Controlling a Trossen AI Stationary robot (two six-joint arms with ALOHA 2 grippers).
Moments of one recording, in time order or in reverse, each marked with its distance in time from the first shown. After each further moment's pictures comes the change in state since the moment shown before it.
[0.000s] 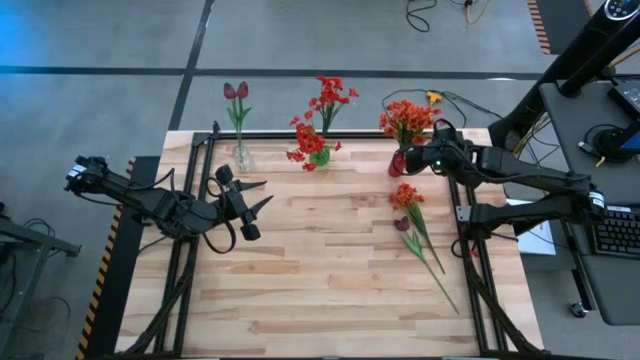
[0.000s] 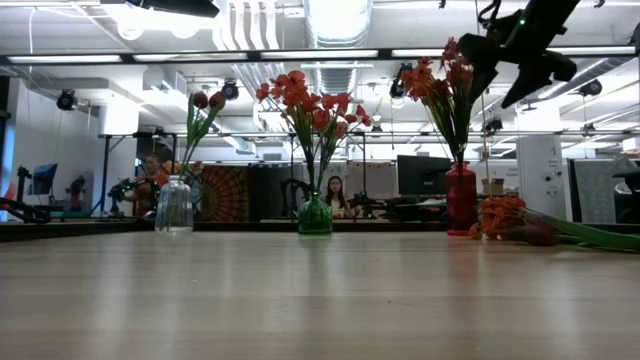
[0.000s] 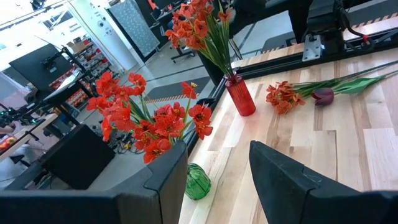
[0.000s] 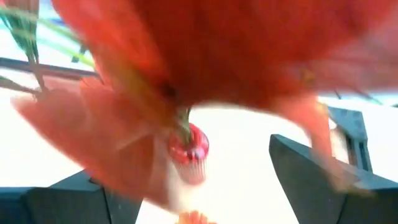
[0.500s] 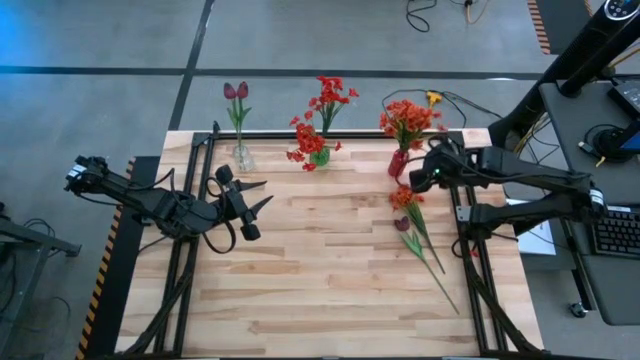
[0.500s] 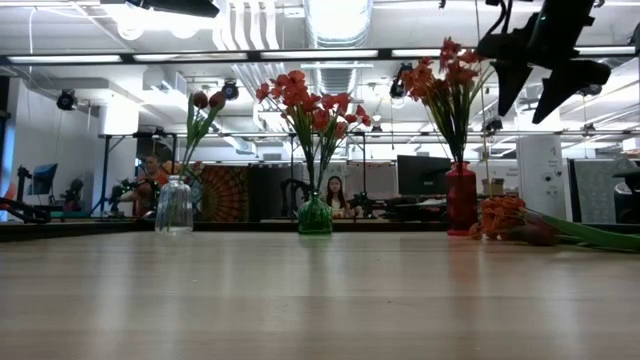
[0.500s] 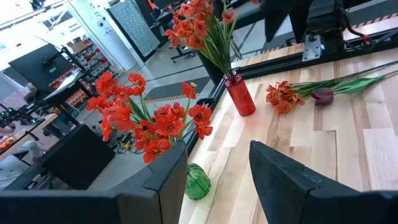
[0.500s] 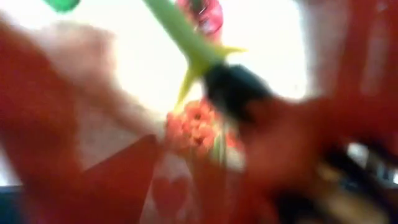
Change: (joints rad) left arm 0.000 0.000 0.000 0.000 0.001 0.000; right arm 0.036 0.011 0.037 -0.296 -0.361 0.181
